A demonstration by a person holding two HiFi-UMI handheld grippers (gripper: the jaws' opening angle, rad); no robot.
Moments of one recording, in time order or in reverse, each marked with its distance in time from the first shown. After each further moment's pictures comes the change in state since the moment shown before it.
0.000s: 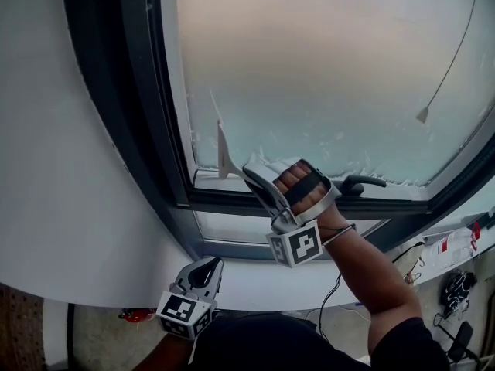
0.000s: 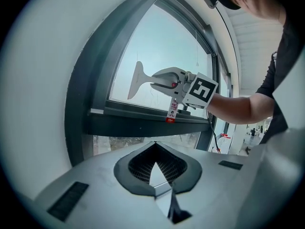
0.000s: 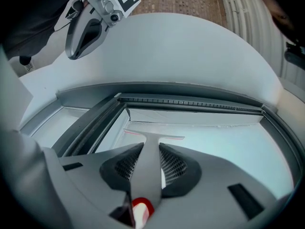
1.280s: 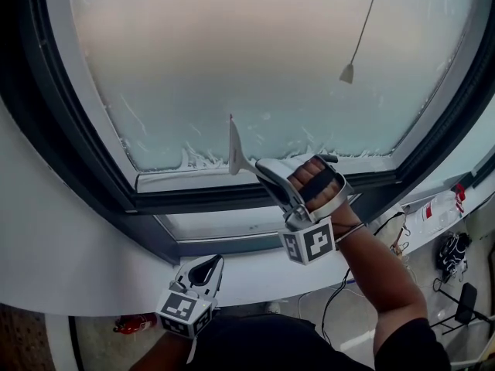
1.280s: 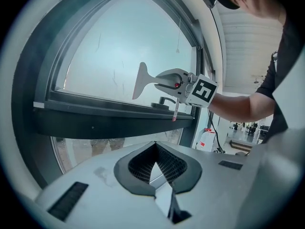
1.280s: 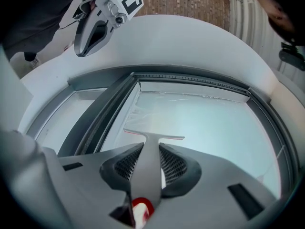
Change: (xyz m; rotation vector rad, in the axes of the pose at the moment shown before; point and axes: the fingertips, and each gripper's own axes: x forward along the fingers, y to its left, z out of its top) left arm 0.062 -0.094 -0.001 0.056 0.065 -0.163; right arm -0.116 0.020 -0.111 0.027 0.204 0.028
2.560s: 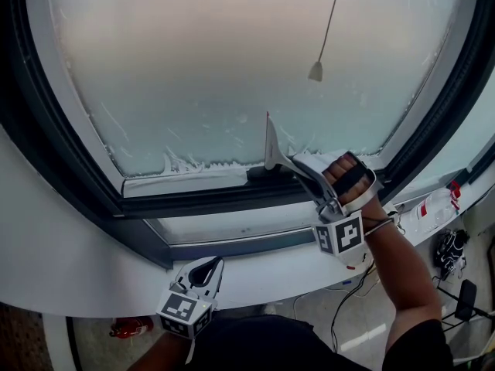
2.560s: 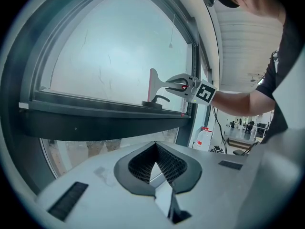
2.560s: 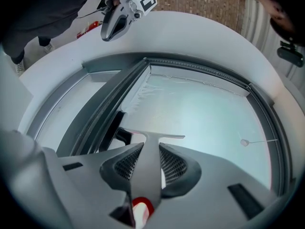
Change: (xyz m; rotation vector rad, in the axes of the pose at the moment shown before) left arm 0.024 -0.032 0.003 0.031 -0.002 -0.047; right arm -0.060 0.008 -0.103 -0.120 0.141 0.039
